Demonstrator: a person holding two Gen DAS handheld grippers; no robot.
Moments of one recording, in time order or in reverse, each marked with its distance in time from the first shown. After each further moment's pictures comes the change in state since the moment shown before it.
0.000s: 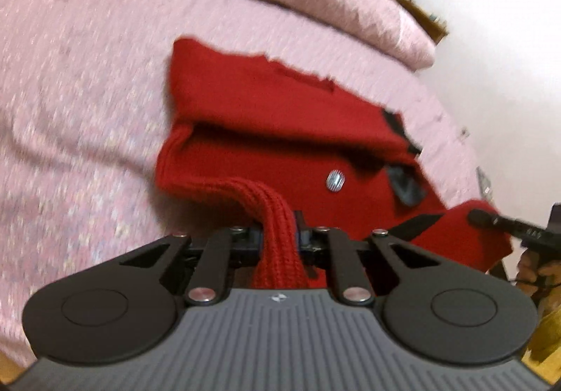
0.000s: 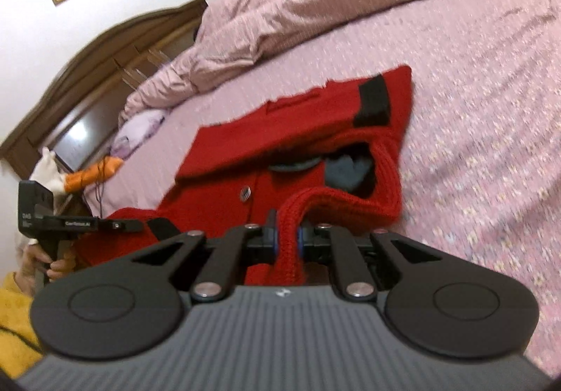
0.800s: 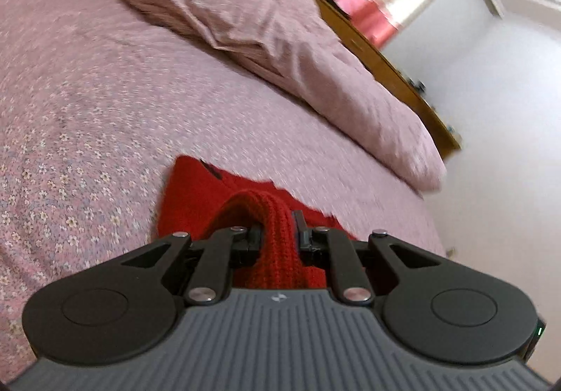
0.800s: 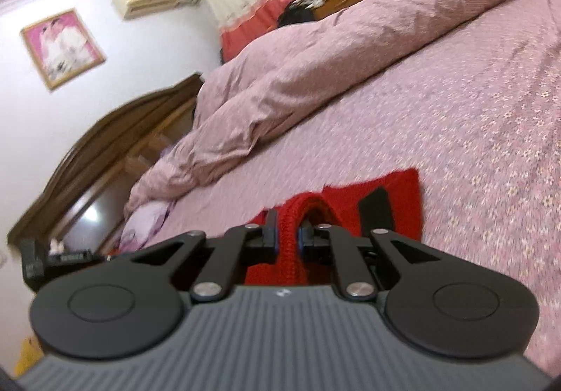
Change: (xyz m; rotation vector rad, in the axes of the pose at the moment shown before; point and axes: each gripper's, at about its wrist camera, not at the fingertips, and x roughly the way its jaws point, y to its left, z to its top) left arm 0.024 0.024 0.120 -0.293 -0.239 0.004; right arm 0.046 -0.047 0.094 0.144 -0.230 0.049
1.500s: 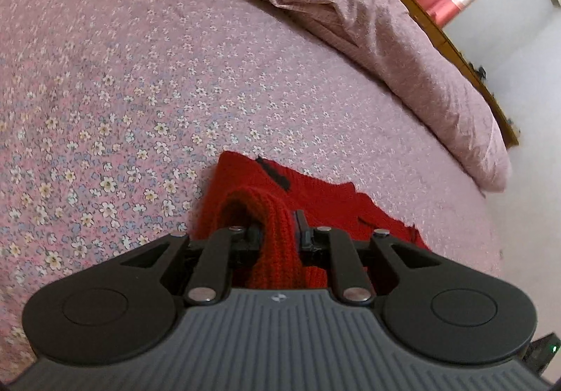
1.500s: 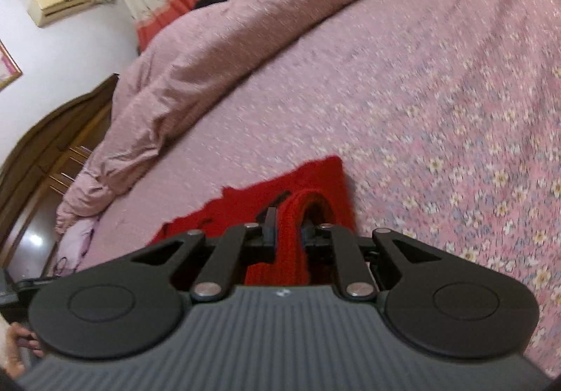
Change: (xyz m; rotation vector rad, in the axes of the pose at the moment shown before) left arm 0.113 0.042 0.020 -0.026 0.124 0.176; right arm 0.088 -0.062 -0.005 0.113 0.058 -0.245
